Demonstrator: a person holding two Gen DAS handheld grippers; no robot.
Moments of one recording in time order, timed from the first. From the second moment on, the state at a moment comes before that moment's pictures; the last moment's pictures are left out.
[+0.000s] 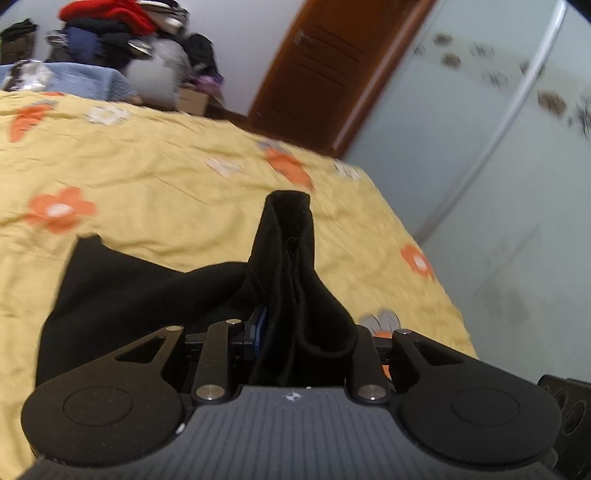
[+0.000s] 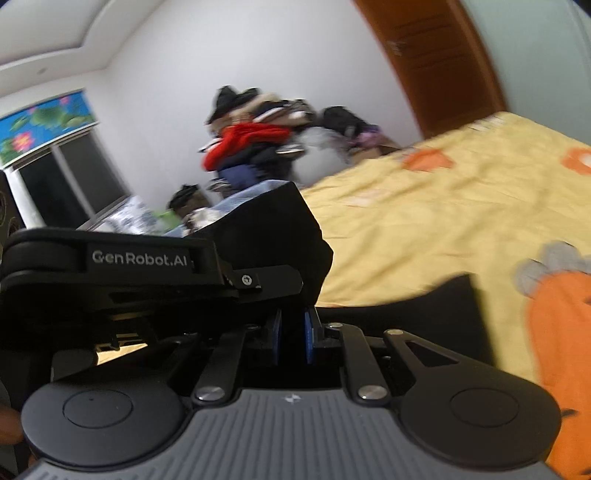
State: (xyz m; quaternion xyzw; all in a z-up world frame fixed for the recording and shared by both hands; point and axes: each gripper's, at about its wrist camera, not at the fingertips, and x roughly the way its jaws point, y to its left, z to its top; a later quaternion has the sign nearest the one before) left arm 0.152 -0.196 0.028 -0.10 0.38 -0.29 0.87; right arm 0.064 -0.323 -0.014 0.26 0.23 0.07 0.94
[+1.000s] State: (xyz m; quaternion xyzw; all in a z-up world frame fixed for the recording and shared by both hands) left arm 0.165 -0.143 0.019 -0.06 0.39 -0.25 0.89; right arm 0.045 -0.384 -0.023 0.23 0.24 -0.01 0.94
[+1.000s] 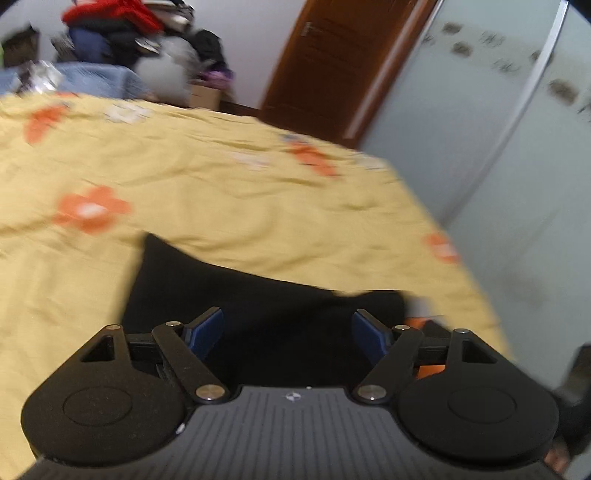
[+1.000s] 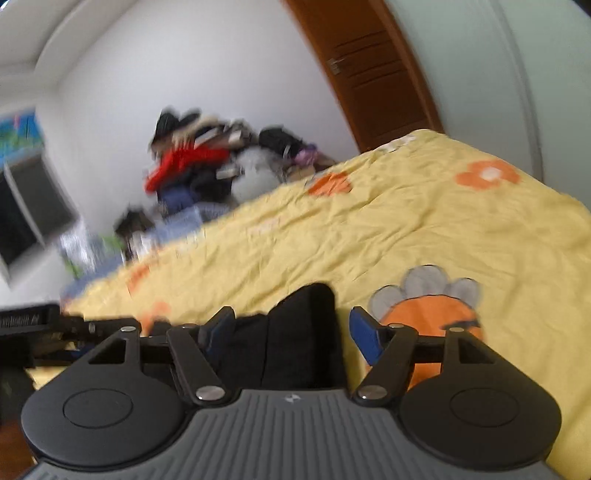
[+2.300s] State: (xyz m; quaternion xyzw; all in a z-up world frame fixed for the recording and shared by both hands) left arm 0.160 -0.135 -0.025 0.09 0.38 -0.18 0.90; right arm 0.025 -0.315 -0.024 0.09 0.27 -0.05 0.96
